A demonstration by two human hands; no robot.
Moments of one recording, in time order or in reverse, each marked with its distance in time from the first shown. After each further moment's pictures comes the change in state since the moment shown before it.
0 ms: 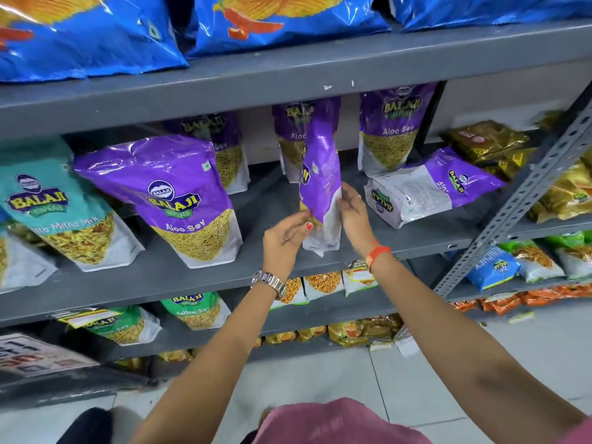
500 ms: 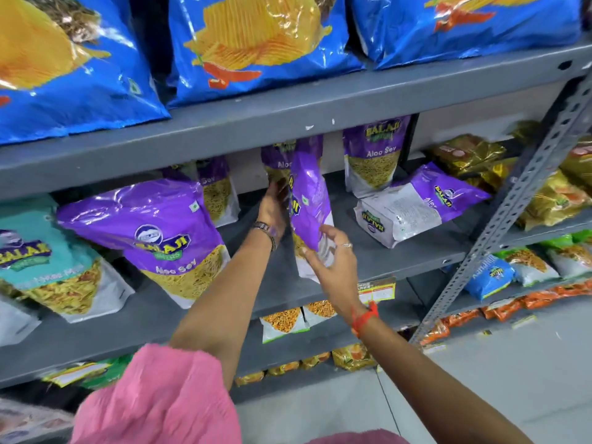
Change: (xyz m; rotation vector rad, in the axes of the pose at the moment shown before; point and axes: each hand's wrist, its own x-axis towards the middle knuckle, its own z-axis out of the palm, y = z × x) left_hand 0.133 0.034 0.015 -0.389 -0.122 -0.410; right_hand -0.068 -0.014 0.021 -0.137 0.111 -0.232
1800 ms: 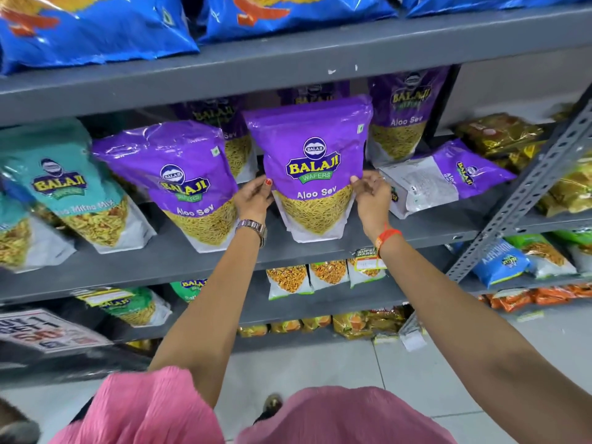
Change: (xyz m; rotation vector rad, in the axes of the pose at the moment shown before) left_hand -0.070 -0.029 -0.055 0.053 0.455 0.313; right_hand 0.066 0.016 -0.028 0.169 0.098 0.076
